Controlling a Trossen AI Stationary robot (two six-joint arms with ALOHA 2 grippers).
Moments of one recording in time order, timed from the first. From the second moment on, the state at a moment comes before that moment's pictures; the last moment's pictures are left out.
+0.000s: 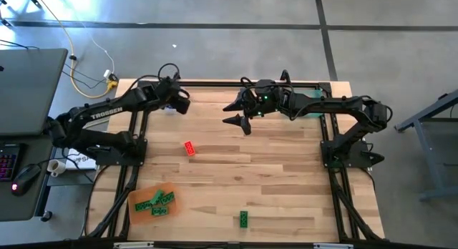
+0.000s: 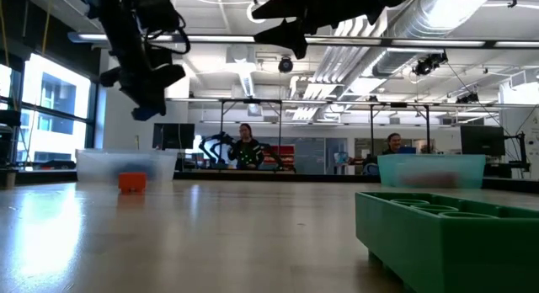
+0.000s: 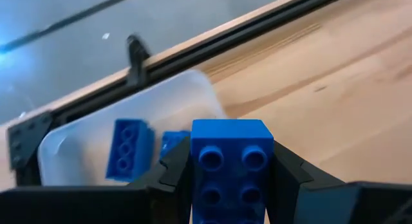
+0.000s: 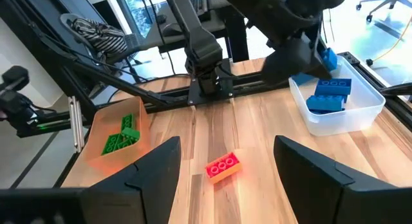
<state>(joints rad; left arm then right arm) 0.69 1.13 0.82 -0.67 -0.43 -0.39 -0.25 1.57 1.19 0.07 -0.35 0.13</state>
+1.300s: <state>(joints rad) 0.93 1.44 0.83 -0.60 -0.25 -0.49 -0.25 1.57 1.19 0.07 -0.34 0.13</state>
